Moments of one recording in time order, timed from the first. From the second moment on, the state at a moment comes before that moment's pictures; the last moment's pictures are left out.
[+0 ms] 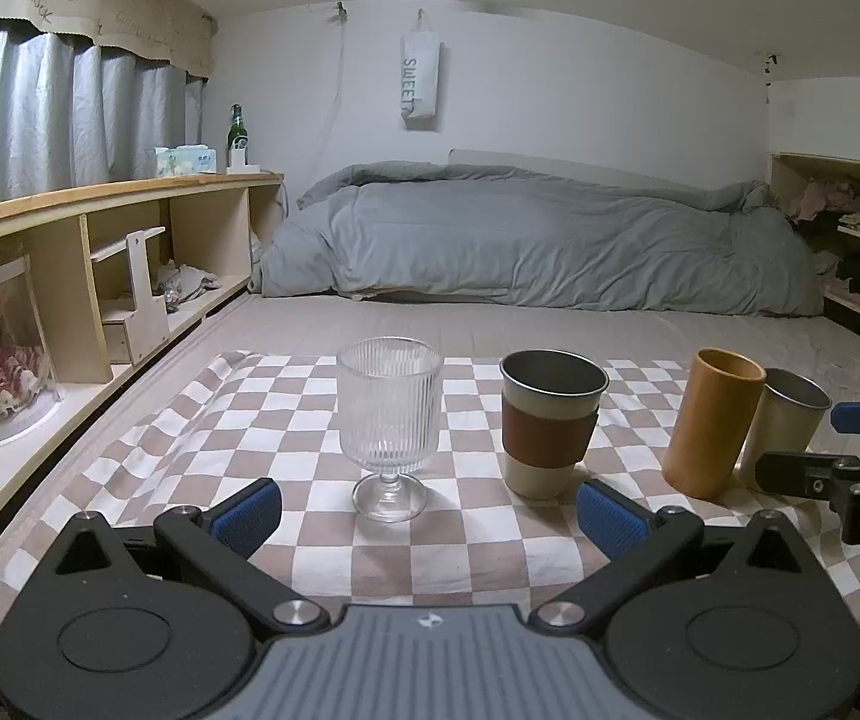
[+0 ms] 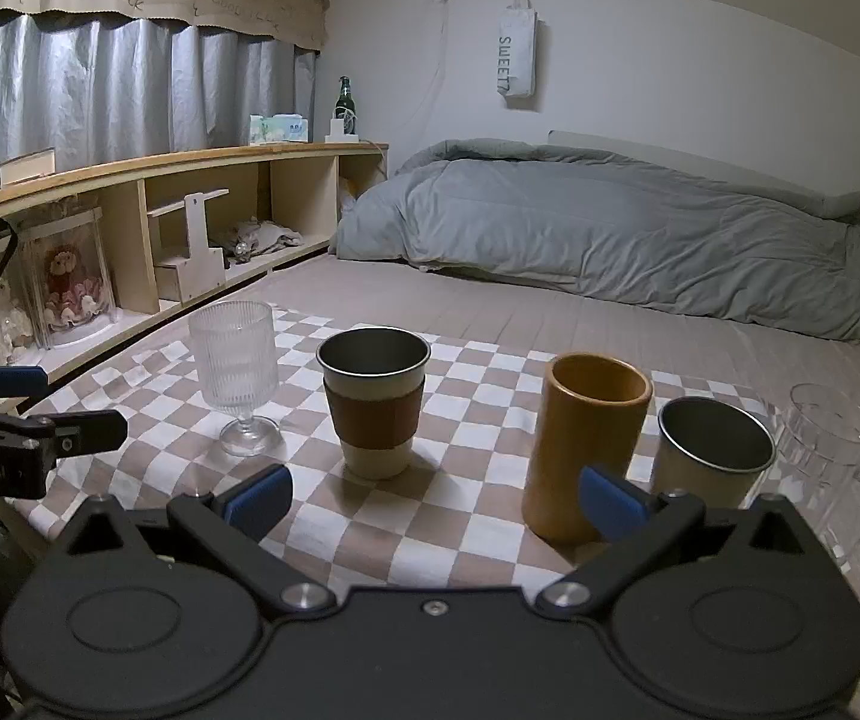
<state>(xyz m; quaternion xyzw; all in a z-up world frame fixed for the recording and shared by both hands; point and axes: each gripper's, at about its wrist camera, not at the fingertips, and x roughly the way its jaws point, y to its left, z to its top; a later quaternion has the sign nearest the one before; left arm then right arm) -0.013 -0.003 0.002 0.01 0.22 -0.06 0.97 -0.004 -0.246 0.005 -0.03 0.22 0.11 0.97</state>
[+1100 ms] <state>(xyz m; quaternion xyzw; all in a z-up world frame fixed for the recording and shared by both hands) -0.015 -0.002 0.000 0.01 0.22 -0.06 0.97 -0.004 -0.245 0.002 -0.04 0.22 0.11 0.97</state>
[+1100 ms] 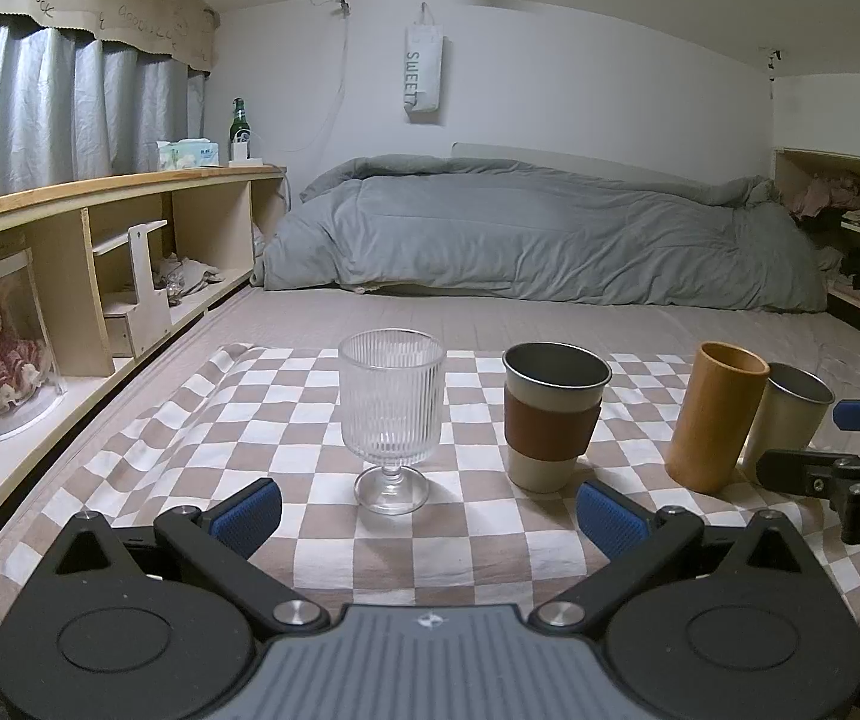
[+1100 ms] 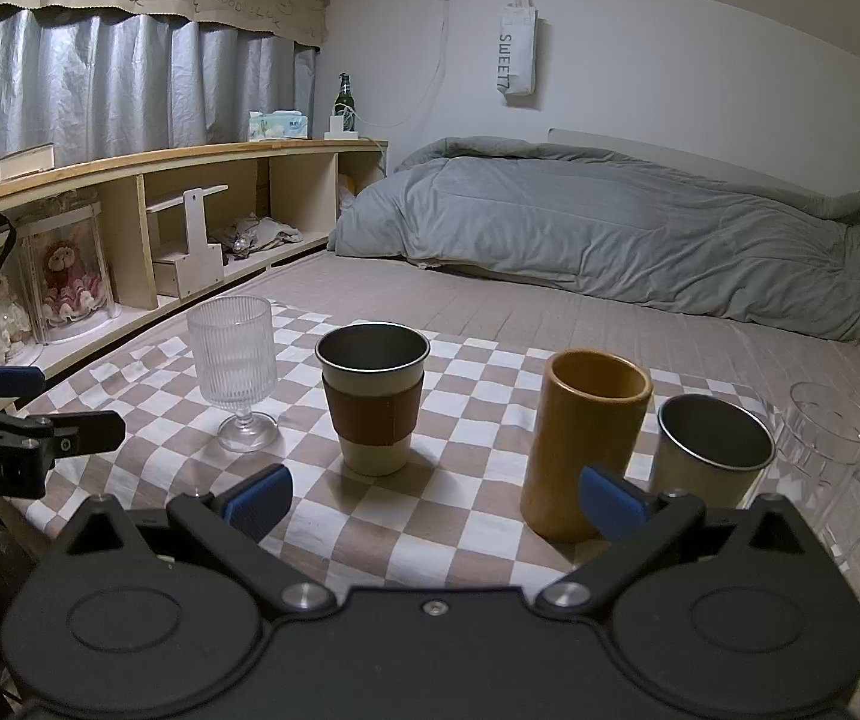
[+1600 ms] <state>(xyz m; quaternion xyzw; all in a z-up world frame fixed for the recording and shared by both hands) -0.014 -0.002 0.001 0.01 0.22 -0.06 0.97 -0.003 -0.244 0.002 -0.03 0.22 0.11 0.97</state>
